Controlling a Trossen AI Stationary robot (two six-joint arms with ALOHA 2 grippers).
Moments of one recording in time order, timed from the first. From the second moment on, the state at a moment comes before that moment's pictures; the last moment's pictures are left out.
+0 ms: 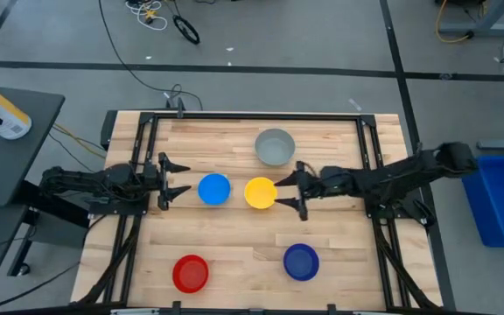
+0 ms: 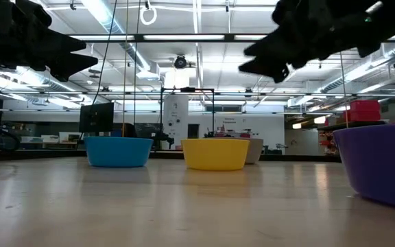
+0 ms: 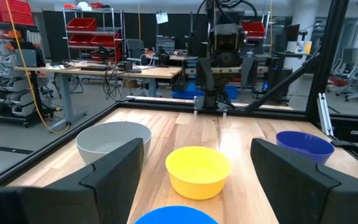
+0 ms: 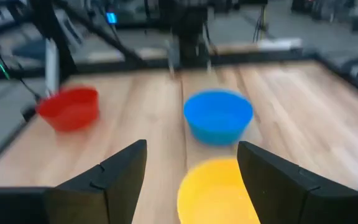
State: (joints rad) left arm -0.11 0.00 0.04 0.03 -0.27 -0.03; right arm 0.08 1.31 0.52 0.49 0.05 0.09
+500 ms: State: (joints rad) left arm -0.11 0.00 0.03 0.03 -0.27 -0.03; right arm 0.02 1.45 0.55 0.38 0.15 0.15
